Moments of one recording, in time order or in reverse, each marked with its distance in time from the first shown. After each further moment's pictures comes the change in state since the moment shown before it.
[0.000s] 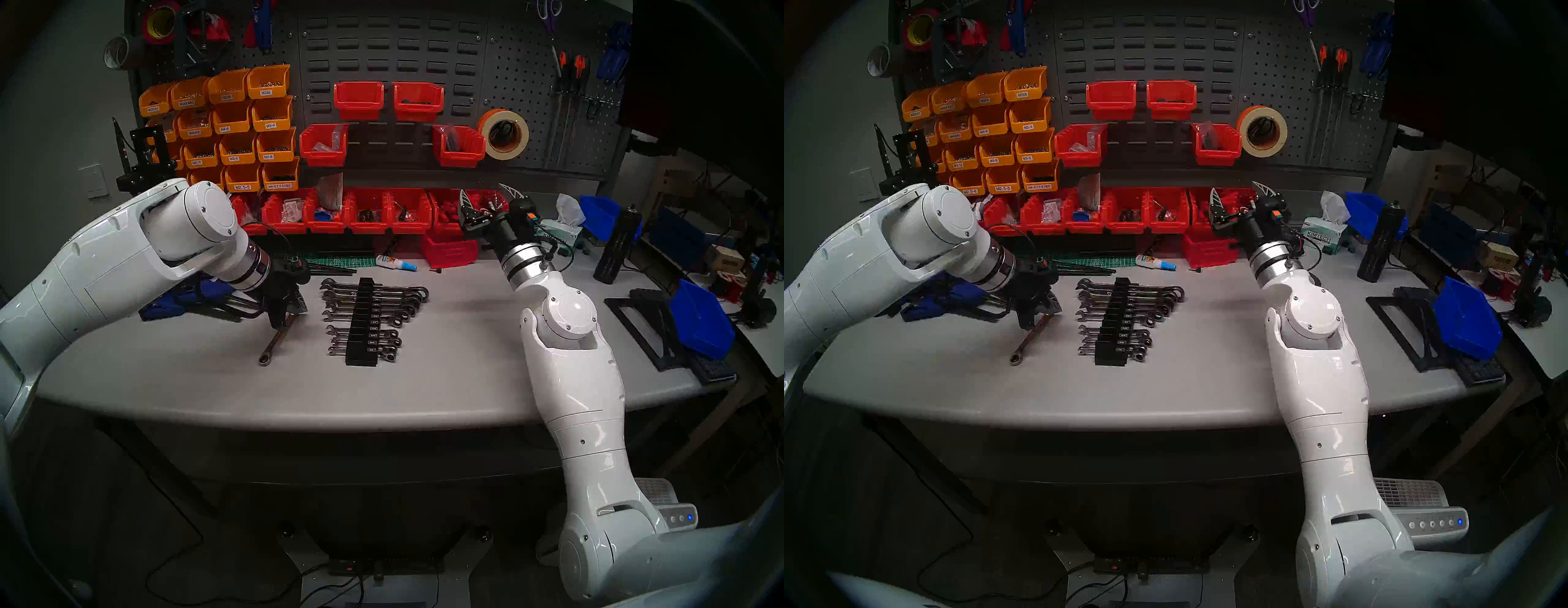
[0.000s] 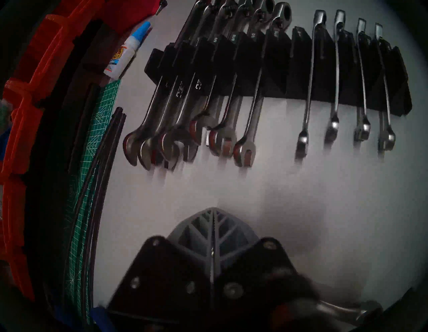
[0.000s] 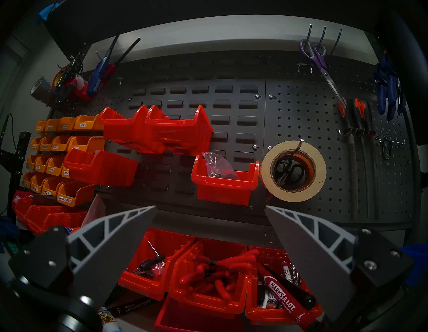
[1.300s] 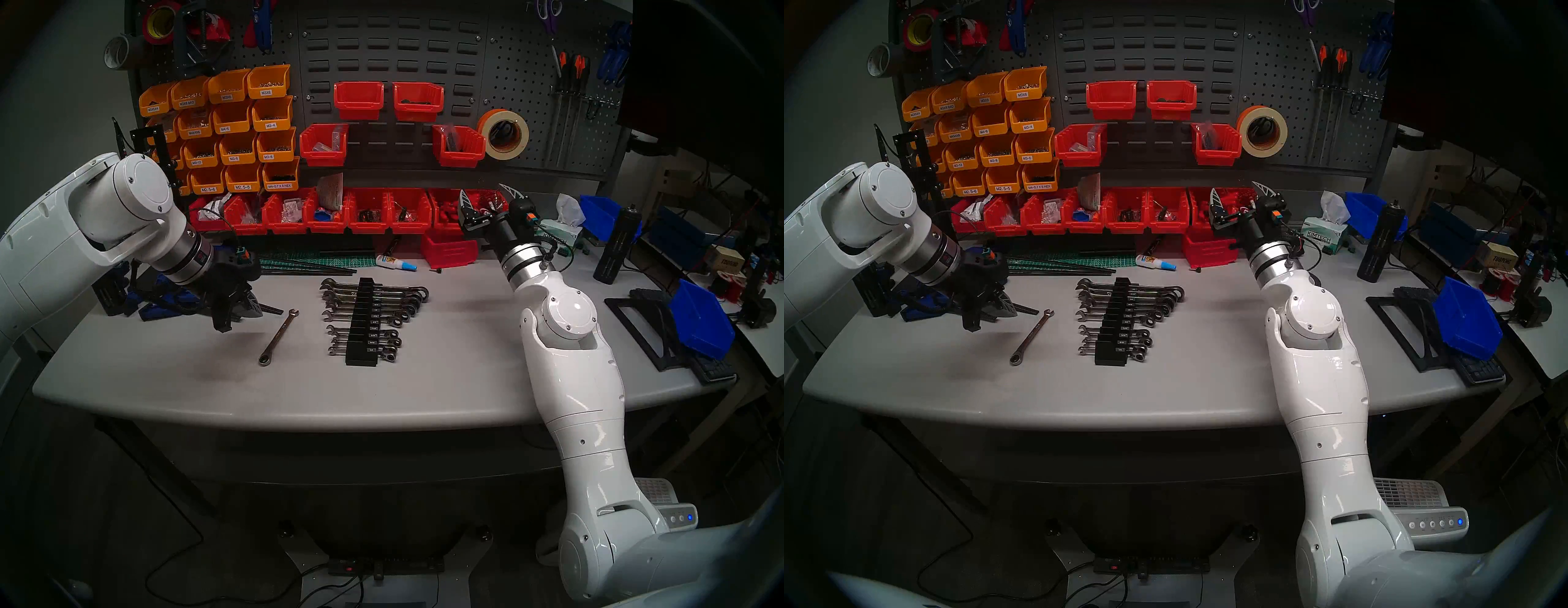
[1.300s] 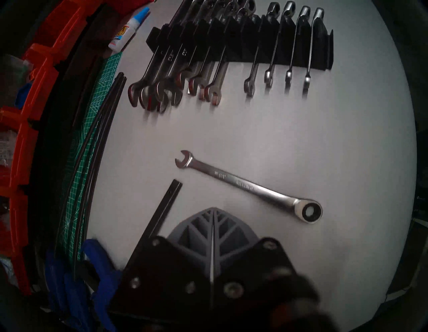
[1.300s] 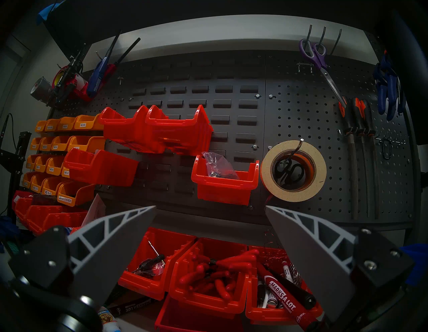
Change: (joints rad) left arm -0.029 0.254 -0.062 -0.137 -0.032 0.001 -0.208; right arm 0.000 0.000 0.000 0.001 0.000 0.000 0.000
